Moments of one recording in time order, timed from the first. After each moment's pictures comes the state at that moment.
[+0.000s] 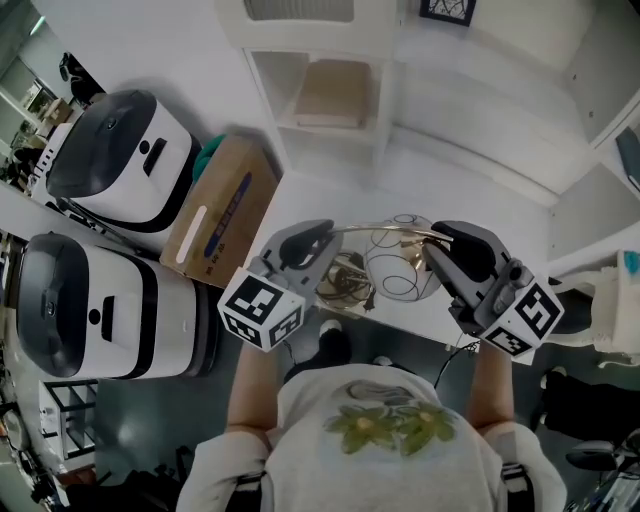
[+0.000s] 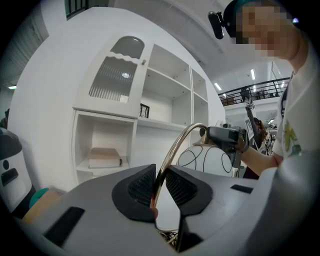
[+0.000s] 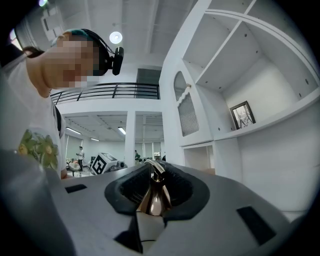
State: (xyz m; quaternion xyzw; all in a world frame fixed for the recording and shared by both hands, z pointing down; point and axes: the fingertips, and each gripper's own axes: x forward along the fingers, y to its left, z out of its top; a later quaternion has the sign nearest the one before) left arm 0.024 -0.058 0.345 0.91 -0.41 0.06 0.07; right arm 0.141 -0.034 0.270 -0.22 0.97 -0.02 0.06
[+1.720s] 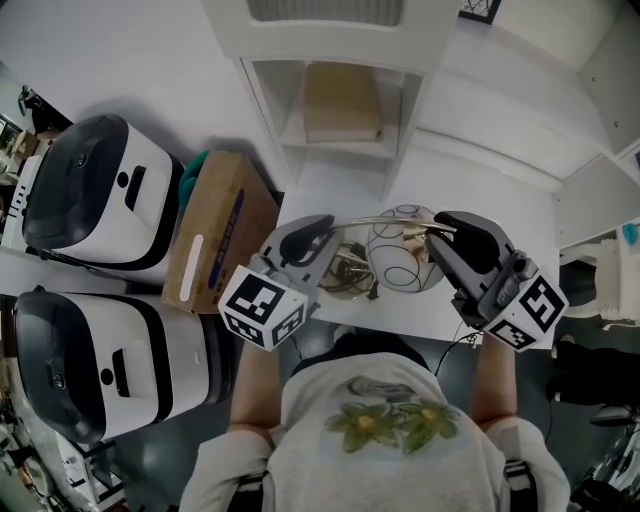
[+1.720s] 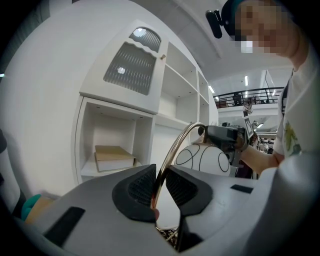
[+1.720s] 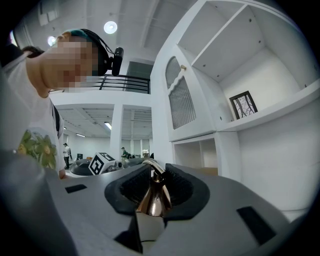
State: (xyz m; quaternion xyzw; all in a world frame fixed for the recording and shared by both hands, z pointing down) left arm -0.073 -0.168 0.371 0.93 -0.35 0.06 0.09; right arm 0.037 -0.138 0.291 -0.29 0.96 -0.03 0.04
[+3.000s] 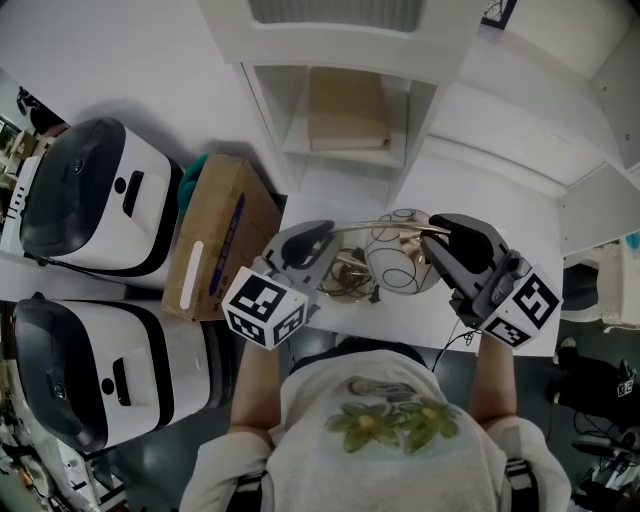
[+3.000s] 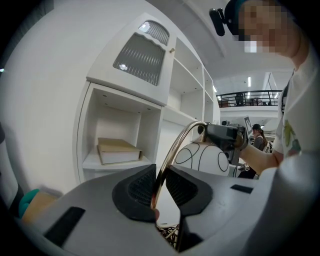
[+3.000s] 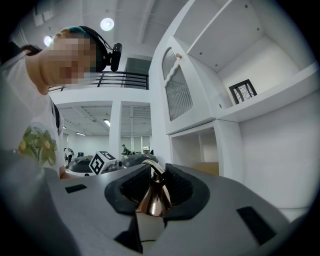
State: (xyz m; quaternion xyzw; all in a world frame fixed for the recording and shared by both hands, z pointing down) left arm -0.083 -0.195 0.398 0.93 -0.34 0.07 0.11; right arm 0.025 -0.168 0.313 -0.29 0.96 -0.04 0.02
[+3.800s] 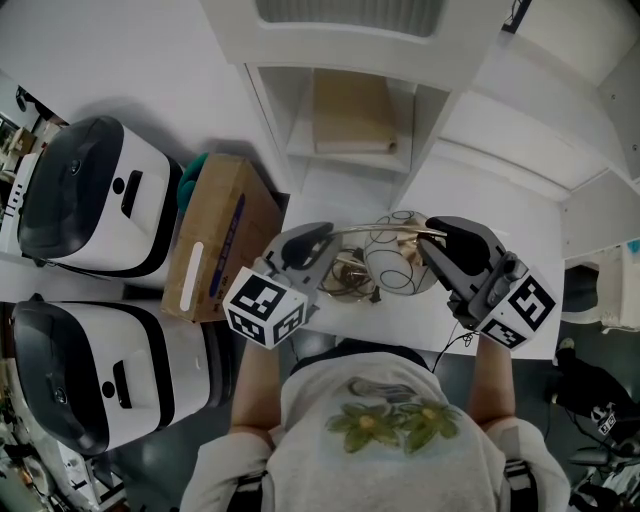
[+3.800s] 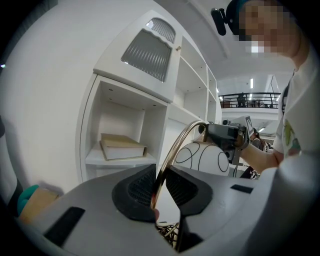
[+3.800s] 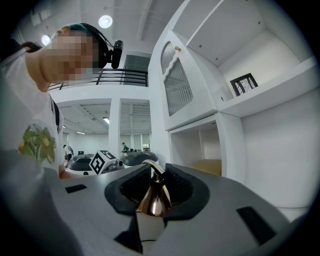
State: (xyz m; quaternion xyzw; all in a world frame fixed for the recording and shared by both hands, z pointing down) left arm -0.093 -0.209 0.414 0.93 -0.34 0.07 0.12; right arm 0.012 -0.183 0.325 -0.28 0.96 -0.04 0.00
